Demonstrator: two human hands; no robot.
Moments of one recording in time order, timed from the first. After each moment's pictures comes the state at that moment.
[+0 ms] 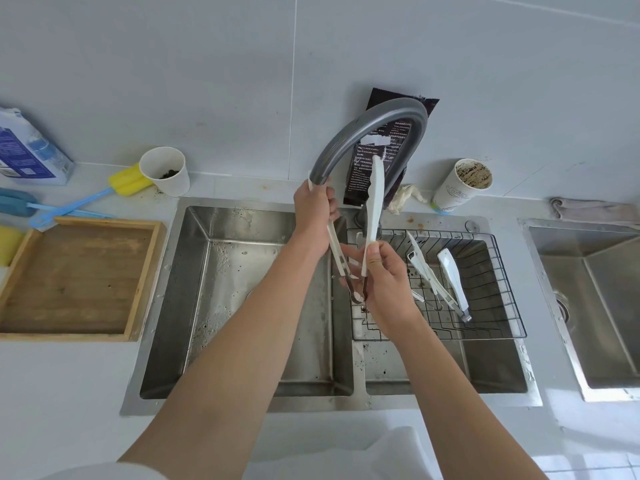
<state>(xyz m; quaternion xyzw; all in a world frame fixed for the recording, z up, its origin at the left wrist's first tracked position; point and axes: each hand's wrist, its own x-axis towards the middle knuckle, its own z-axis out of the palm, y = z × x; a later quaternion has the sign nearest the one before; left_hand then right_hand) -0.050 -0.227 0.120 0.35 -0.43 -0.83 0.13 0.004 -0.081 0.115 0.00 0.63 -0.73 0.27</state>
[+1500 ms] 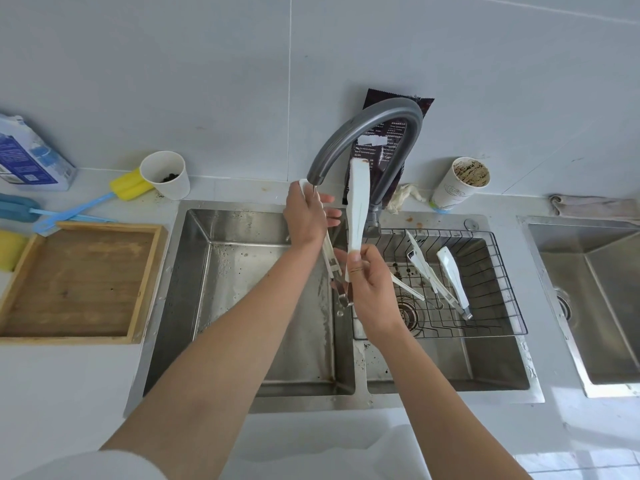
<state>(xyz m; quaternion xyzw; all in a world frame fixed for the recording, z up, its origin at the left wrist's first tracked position) -0.040 -0.227 0.108 0.37 -0.63 -0.66 0.19 0.024 -0.090 0.113 -0.05 0.72 -0.66 0.22</state>
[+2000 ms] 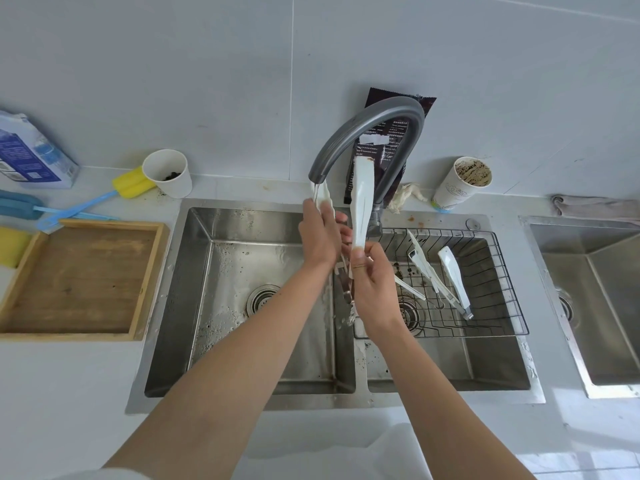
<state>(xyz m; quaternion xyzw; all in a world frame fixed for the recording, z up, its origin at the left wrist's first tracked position) -0.023 -0.200 0.107 0.35 -0.64 -0.66 0.17 0.023 -0.091 0.111 -0.07 0.75 -0.64 0.17</state>
